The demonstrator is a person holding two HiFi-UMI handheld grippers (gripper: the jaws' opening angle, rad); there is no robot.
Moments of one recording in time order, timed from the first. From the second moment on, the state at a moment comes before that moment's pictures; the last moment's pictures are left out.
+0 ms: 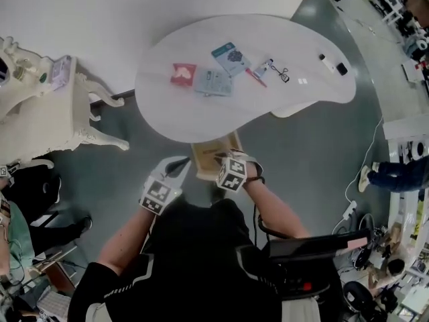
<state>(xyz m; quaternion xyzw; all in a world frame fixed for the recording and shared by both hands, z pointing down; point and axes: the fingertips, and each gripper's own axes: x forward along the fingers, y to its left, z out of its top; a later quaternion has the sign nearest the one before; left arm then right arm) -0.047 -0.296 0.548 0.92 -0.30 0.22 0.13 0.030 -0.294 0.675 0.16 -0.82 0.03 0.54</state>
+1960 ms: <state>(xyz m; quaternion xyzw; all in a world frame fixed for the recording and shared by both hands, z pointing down) -0.054 -0.347 0.322 0.94 -0.35 0.01 0.03 0.060 -0.351 0.331 0.50 -0.86 0.05 0.04</state>
